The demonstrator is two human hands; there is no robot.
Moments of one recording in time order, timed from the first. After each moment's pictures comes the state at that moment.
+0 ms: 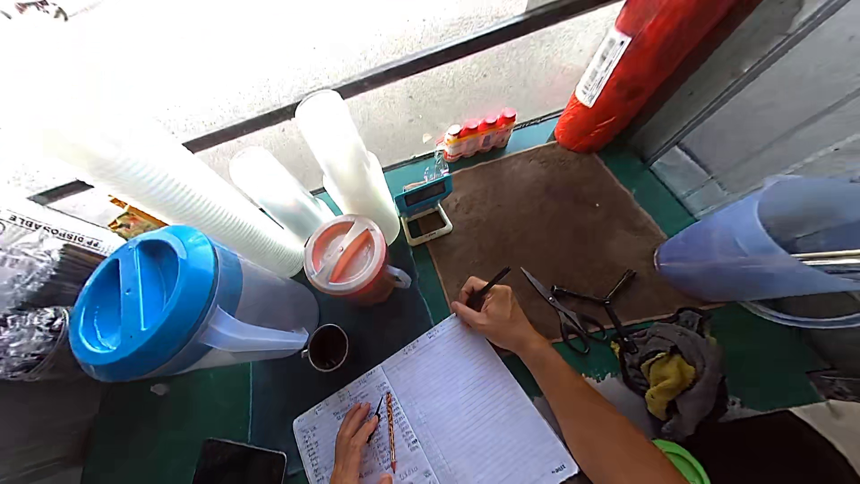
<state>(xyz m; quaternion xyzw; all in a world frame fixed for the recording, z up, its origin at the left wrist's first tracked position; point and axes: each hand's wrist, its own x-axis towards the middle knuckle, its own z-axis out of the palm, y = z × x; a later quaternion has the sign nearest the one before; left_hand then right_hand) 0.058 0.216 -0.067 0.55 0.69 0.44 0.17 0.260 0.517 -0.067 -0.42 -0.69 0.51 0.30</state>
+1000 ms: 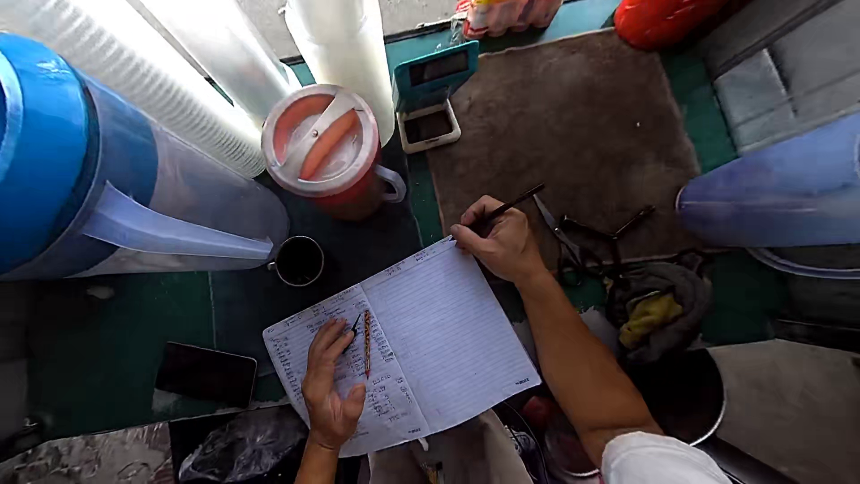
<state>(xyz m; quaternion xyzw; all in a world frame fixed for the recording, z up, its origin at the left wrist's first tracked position) 0.062 0.216 -0.068 0.53 0.70 0.46 0.16 0.268 0.505 -0.058 -0.39 -0.67 0.55 0.31</state>
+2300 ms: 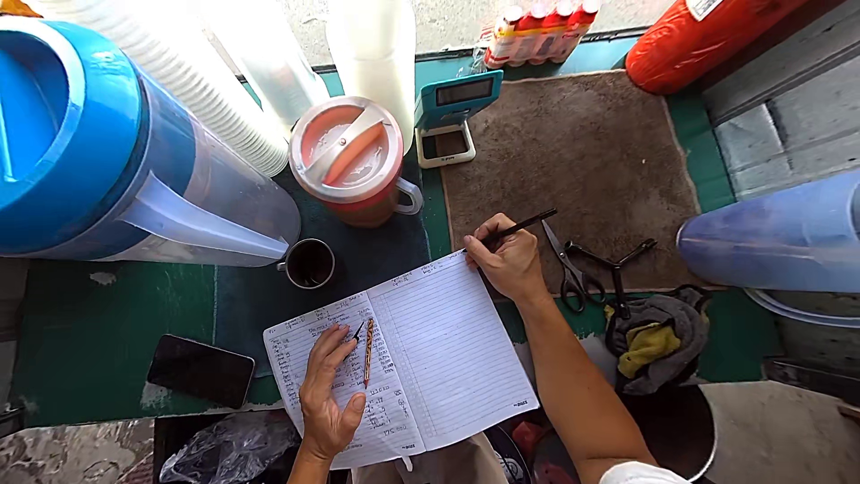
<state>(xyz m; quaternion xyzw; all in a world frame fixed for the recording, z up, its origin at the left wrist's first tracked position) 0.062 0.216 -0.066 0.52 0.70 0.46 0.16 0.262 0.508 -0.066 -0.44 -0.67 0.50 0.32</state>
